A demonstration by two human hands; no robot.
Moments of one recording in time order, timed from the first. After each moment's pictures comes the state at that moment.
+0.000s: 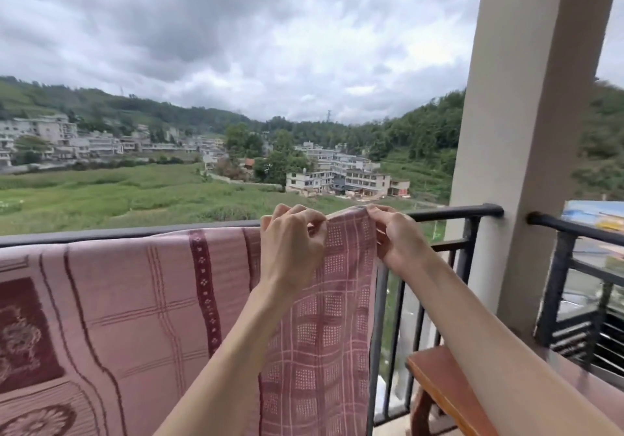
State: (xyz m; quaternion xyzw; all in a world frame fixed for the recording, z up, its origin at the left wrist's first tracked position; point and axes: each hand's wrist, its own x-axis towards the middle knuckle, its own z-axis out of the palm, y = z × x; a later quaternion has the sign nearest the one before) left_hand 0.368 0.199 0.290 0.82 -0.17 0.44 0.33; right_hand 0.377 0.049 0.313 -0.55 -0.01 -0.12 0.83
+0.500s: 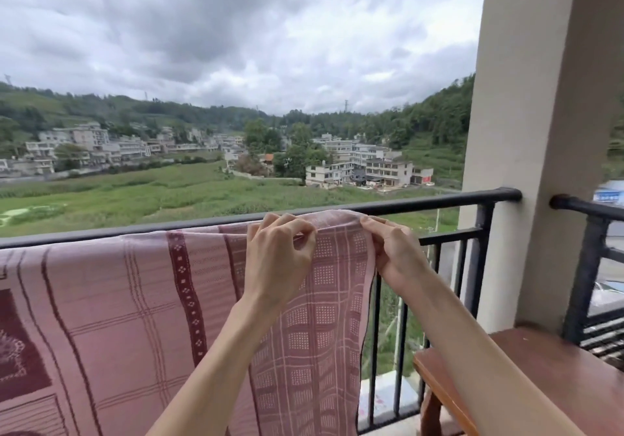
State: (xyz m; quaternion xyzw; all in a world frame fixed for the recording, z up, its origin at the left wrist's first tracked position) left_hand 0.391 0.130 0.264 0.83 -0.16 0.44 0.30; right_hand 0.411 -0.032 0.268 -0.56 -0.06 -0.08 0.82
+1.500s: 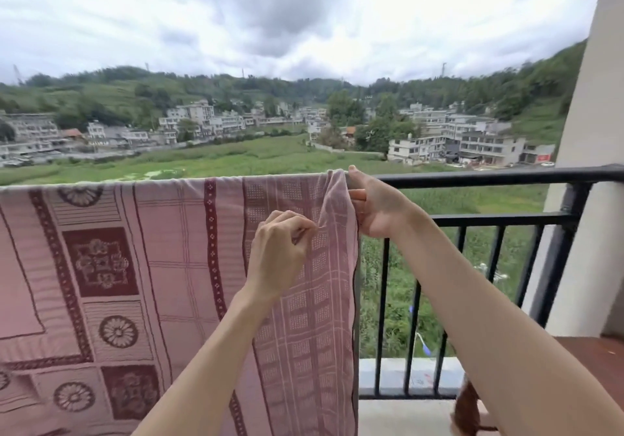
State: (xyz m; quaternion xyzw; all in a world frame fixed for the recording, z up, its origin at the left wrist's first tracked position) left_hand 0.357 0.100 0.212 0.84 -0.08 0.43 0.31; right_hand 0.435 -0.043 0.277 -0.58 -0.09 0.23 0.78
